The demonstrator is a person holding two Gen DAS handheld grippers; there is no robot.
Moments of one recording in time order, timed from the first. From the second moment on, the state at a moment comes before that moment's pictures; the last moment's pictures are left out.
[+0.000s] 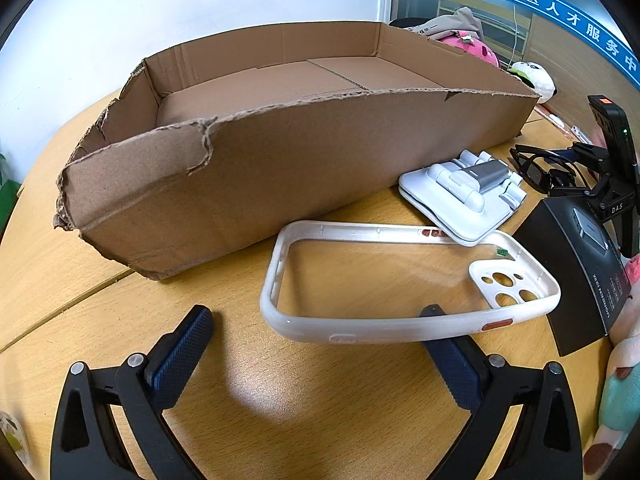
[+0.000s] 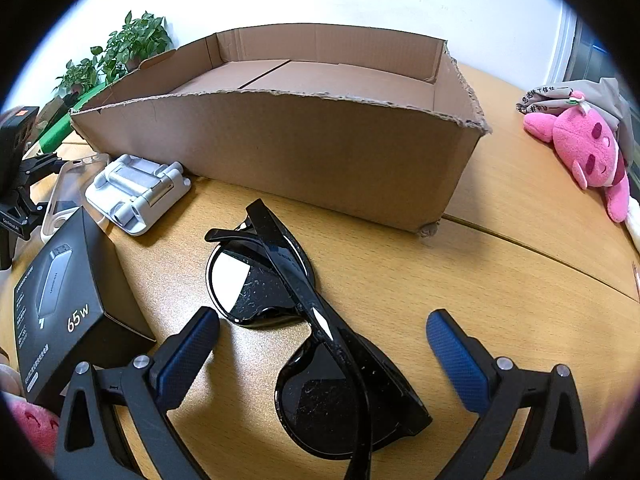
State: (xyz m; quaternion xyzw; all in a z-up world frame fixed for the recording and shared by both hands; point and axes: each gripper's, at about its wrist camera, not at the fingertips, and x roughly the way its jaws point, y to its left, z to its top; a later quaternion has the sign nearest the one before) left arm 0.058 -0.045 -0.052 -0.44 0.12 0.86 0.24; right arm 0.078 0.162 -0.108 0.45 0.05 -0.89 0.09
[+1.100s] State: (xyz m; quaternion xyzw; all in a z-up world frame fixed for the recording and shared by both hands) left arm 0.185 -0.097 0.036 -0.34 0.01 0.93 0.13; right arm 0.216 0.171 -0.062 0.43 0.08 -0.90 0.03
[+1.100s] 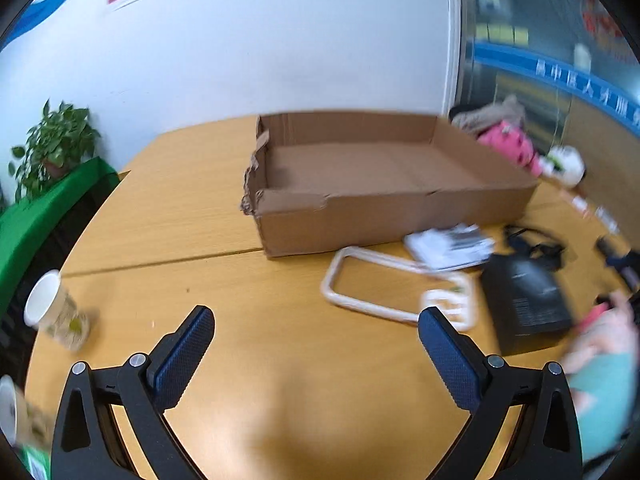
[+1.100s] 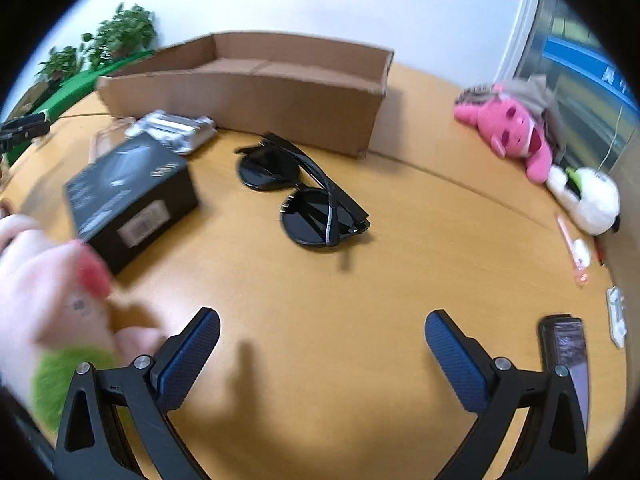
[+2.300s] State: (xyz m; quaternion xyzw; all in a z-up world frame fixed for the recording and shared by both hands) left arm 0.235 -0.002 -0.024 -0.43 -0.16 0.80 0.38; right arm 0.255 0.041 -0.060 0.42 0.00 -0.86 0.30
